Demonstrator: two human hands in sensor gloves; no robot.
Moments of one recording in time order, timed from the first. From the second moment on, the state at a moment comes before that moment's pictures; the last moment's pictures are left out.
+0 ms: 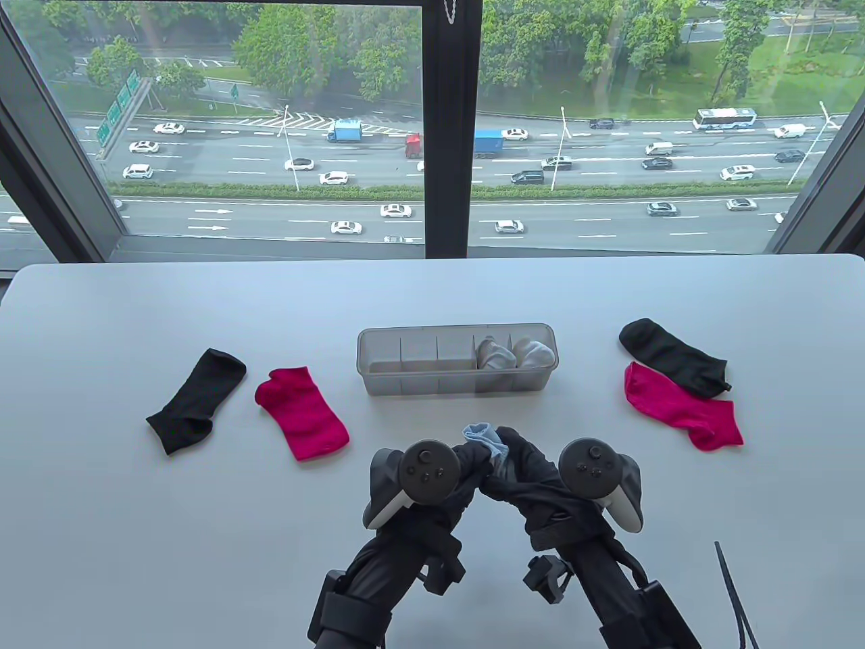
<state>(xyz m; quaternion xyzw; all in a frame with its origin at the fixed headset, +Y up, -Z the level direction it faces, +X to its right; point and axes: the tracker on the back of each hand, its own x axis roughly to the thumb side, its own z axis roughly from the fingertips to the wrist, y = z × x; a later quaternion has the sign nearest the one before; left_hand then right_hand) -0.050 -0.702 -0.306 -0.04 -0.21 0.29 0.93 0.145 -0.727 -0.305 0.14 0.07 0.89 0.43</state>
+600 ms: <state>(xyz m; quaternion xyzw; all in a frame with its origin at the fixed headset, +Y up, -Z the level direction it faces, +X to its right) -0.063 -0.704 -0.317 0.01 -0.13 0.28 0.95 0.120 -0.741 -0.307 0.20 0.22 0.89 0.35</state>
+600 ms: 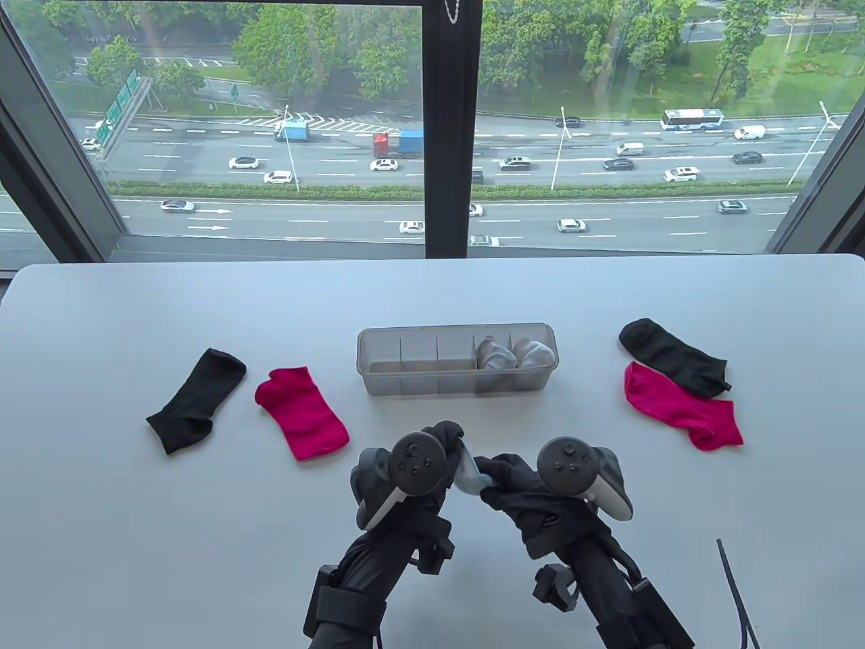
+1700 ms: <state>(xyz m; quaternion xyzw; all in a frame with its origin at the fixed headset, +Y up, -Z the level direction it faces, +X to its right) -0.044 -0.714 -0.313 -0.12 -0.24 0.38 0.88 0.156 -0.717 -0.301 0.10 -0.04 0.90 0.42</state>
